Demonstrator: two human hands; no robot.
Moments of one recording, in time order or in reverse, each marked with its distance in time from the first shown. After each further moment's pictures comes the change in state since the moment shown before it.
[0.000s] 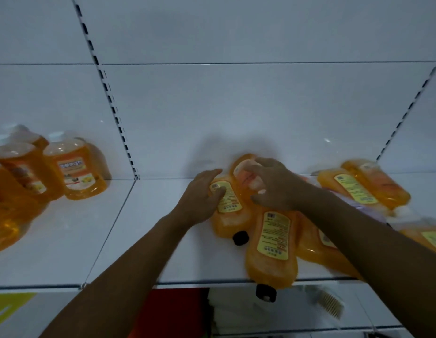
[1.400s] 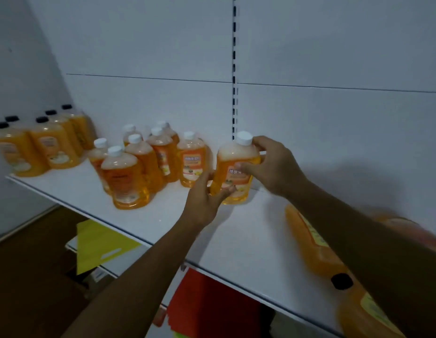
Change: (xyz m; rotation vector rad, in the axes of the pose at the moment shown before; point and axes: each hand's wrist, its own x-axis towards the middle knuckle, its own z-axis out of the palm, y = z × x) left_hand -0.077 -0.078 -0.111 -0.311 0.552 -0.245; right_hand 0.086 -0.183 0.000 0.615 0.225 -0.339
